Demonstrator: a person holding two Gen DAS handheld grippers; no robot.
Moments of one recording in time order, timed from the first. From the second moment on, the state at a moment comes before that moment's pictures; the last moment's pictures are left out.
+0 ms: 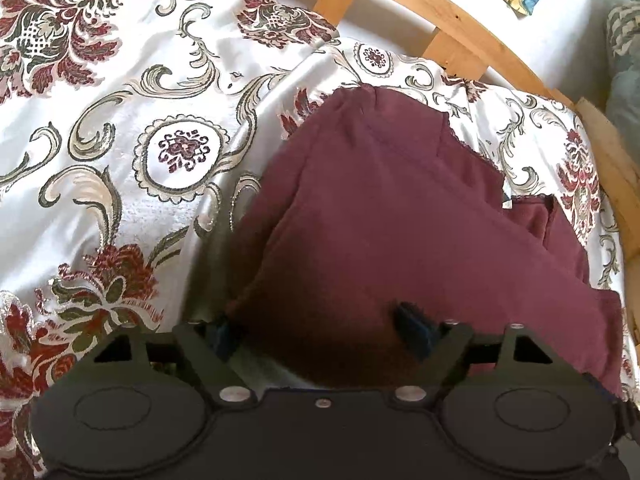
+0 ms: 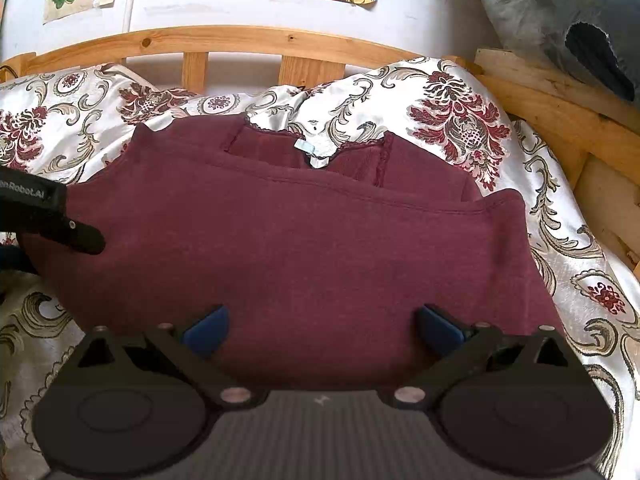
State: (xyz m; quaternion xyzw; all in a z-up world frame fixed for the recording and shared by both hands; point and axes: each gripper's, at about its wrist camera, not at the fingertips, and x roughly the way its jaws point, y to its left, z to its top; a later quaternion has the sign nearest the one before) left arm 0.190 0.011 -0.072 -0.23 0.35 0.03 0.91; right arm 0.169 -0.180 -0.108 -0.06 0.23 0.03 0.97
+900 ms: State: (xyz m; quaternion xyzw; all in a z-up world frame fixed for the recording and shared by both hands) left arm 0.192 -0.039 -0.012 -0.09 0.29 0.00 0.95; right arm 0.173 -0.189 -0.101 -0.04 0.25 0.04 0.97
